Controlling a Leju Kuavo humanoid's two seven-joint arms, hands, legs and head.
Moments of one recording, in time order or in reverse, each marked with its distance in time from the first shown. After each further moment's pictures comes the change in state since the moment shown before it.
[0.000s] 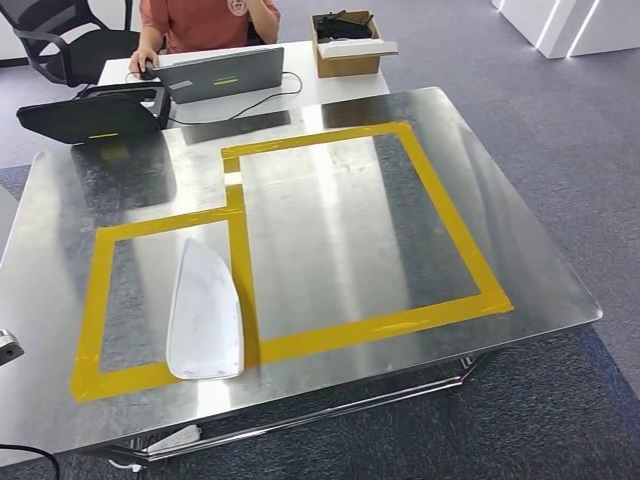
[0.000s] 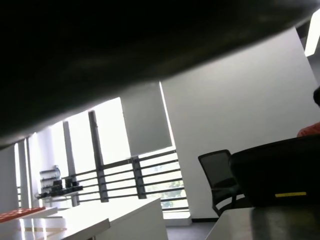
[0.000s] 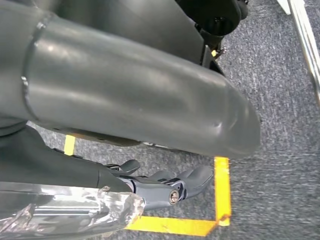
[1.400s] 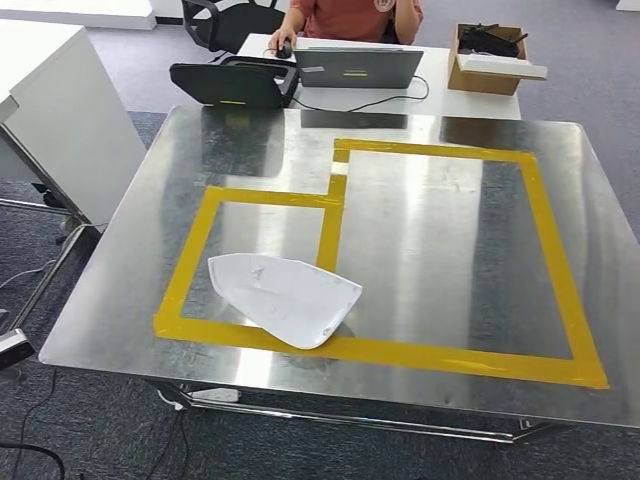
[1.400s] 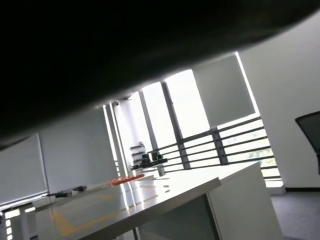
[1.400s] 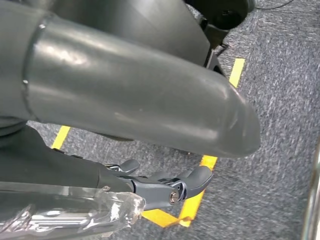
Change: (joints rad) left arm -0.019 0.006 -0.050 0.030 -0.050 -0.015 0.057; right arm 0.012 -0.031 0.050 -0.026 -0.001 0.027 0.005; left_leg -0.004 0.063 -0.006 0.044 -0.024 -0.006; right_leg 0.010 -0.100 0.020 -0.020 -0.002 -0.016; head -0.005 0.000
